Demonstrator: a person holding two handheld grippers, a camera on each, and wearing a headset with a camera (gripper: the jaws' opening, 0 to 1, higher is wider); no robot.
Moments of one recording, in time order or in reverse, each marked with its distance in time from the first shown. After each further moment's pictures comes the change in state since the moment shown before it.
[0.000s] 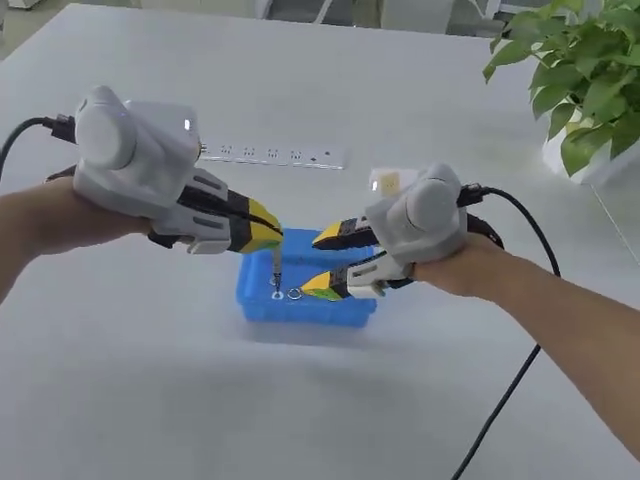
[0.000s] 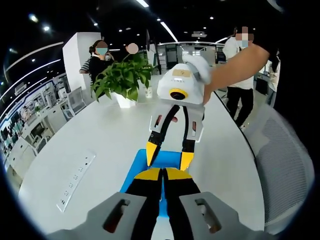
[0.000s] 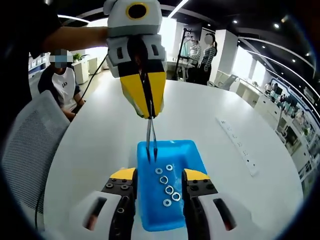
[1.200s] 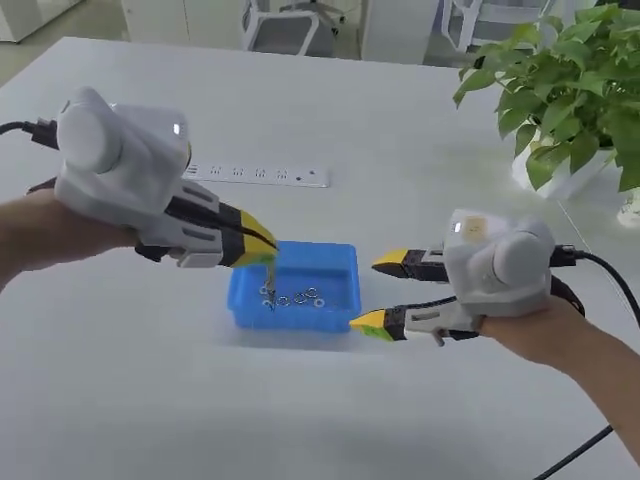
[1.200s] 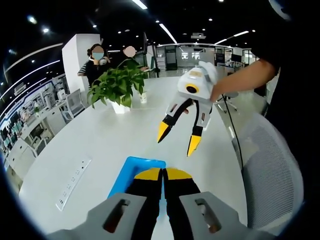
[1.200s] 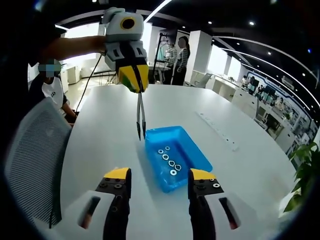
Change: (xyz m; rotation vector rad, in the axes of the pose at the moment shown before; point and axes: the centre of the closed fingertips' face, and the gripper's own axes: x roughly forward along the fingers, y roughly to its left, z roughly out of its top) left arm -0.014 -0.040 0.032 -0.004 -0.013 -0.014; right arm -0.077 0.032 -0.025 0.103 -0.033 -0.185
